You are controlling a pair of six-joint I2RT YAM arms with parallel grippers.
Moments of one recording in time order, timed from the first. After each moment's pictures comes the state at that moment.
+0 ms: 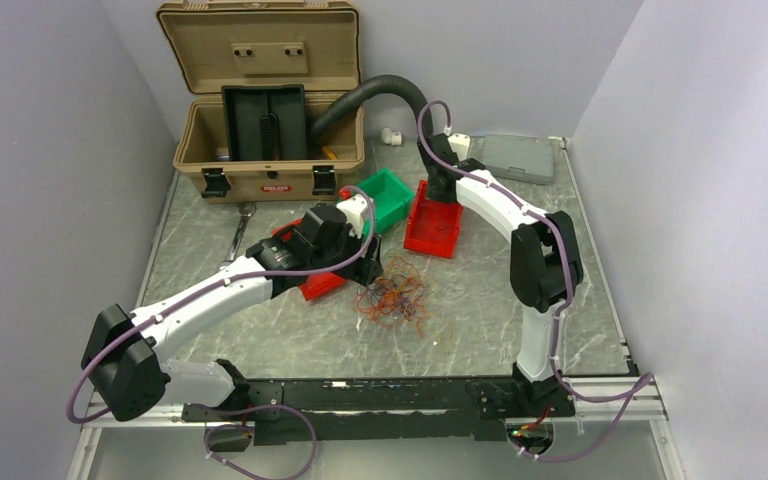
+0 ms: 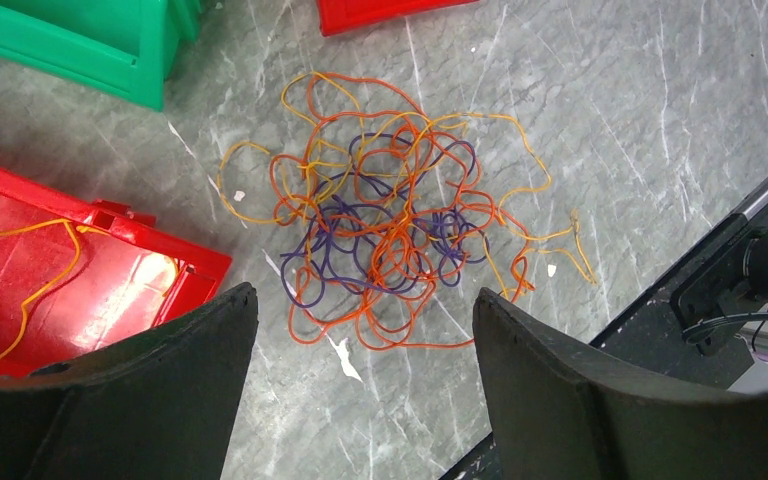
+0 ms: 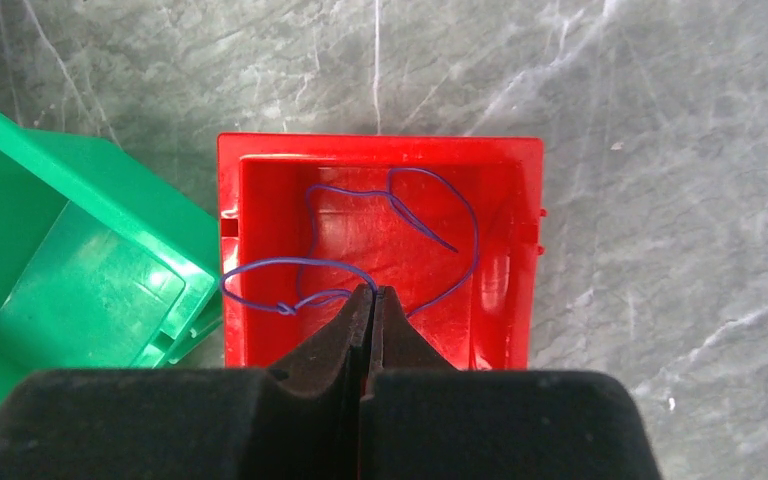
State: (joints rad) left arm -0.78 1.29 1.00 -0.37 0.05 -0.33; right arm 0.43 1.96 1.60 -0.57 0.43 0.56
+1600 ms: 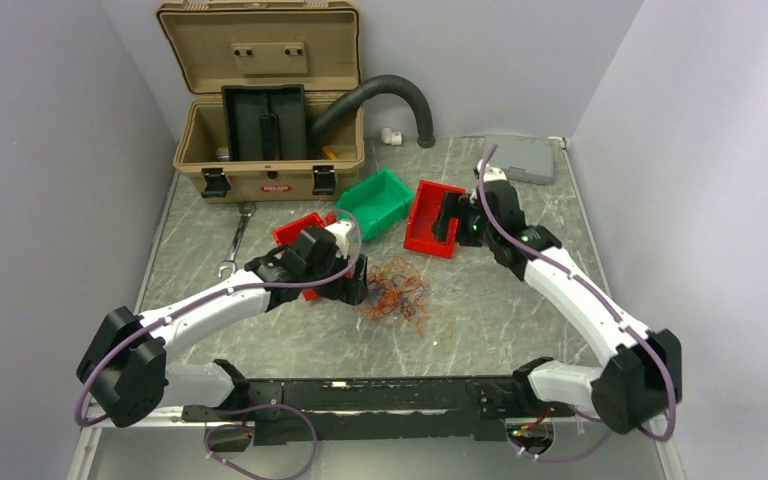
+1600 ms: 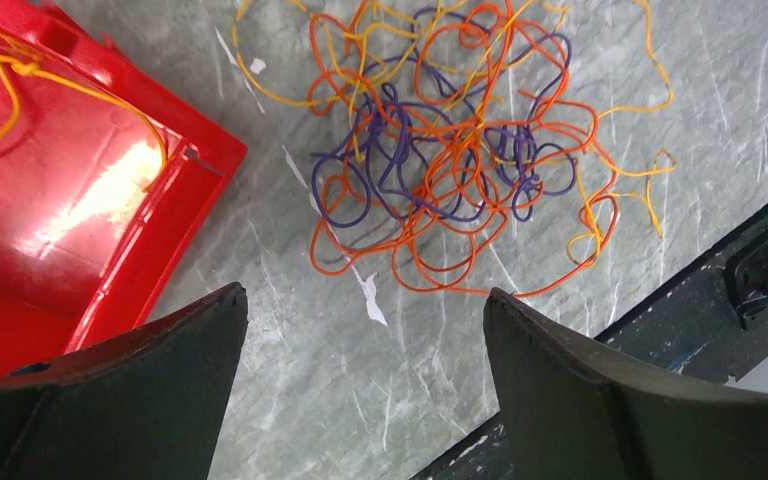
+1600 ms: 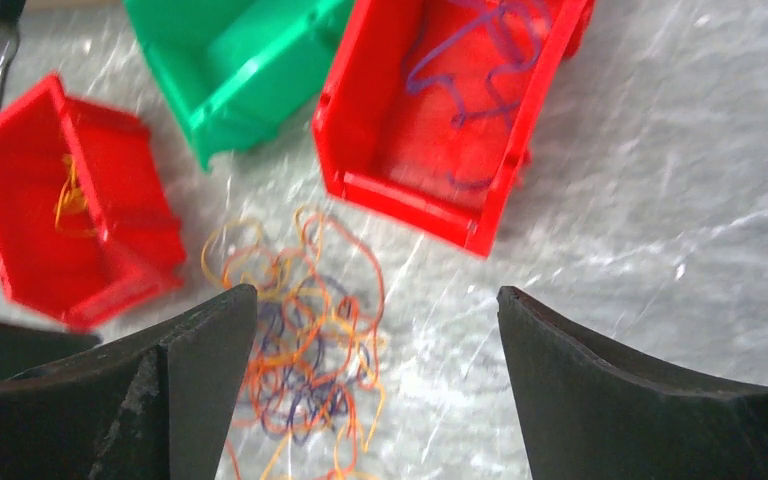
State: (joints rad) left arm -0.73 1.26 0.80 -0.32 0.10 -0.41; right arm 0.42 1.26 1.02 -0.41 0.08 0.43
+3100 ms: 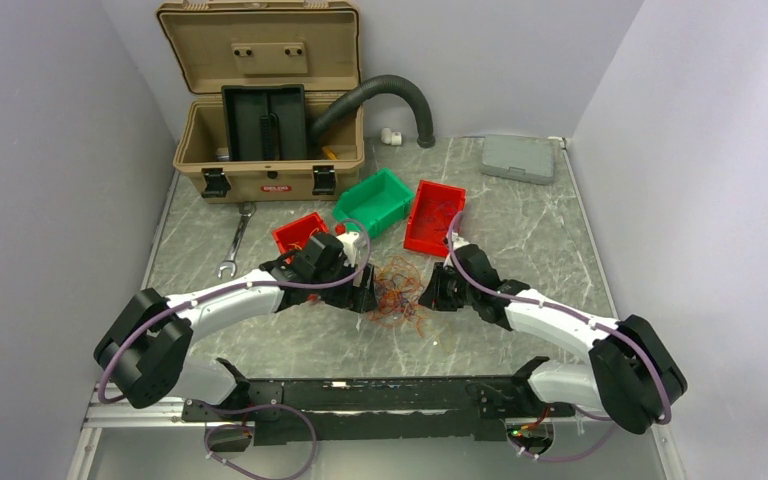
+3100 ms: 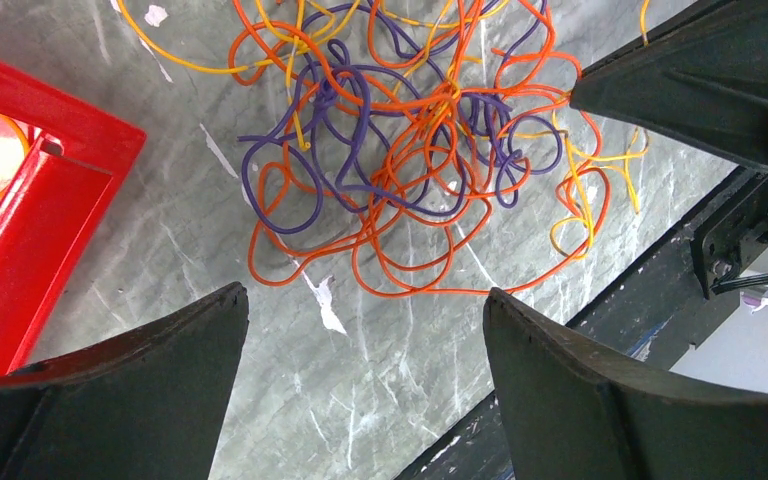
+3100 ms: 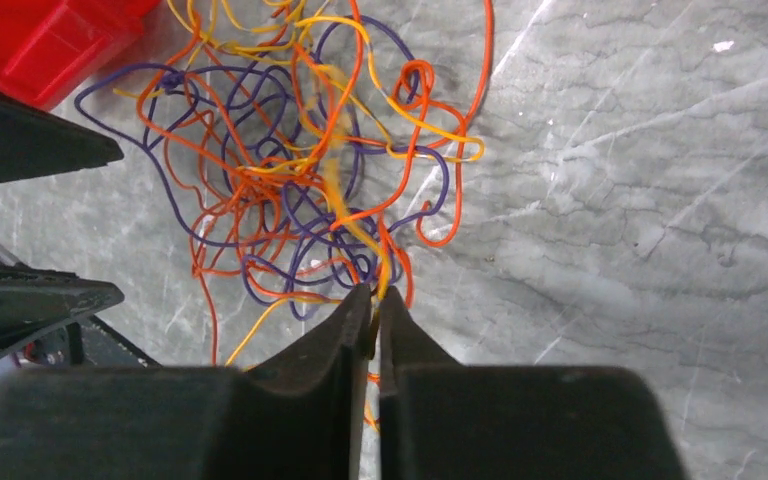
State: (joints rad) left arm -0.73 1.37 0.72 -0.19 0.24 -0.47; right arm 0.60 1.19 0.48 -0.06 -0.18 0.63
